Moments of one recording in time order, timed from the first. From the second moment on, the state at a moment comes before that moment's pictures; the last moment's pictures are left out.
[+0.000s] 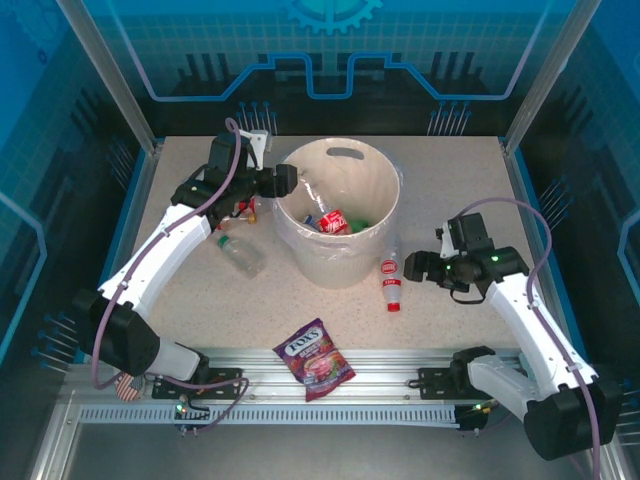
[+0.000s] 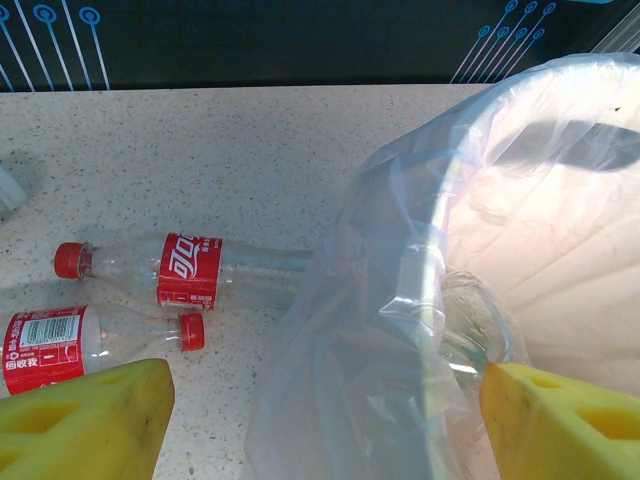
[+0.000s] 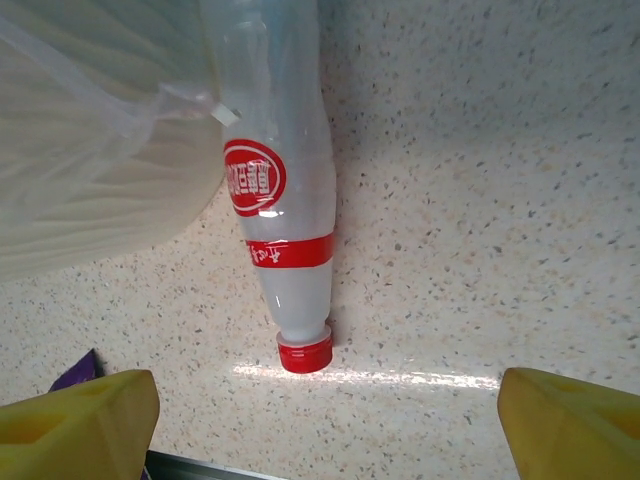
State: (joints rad) left arm -0.33 1.44 1.37 -0.50 0.09 -0.27; right arm 0.20 0.98 0.83 -0.97 -0.21 0.41
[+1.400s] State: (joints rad) left arm -0.33 1.44 1.37 -0.50 0.09 -0.27; right arm 0.28 1.52 0.73 -0.42 -0.24 0.53
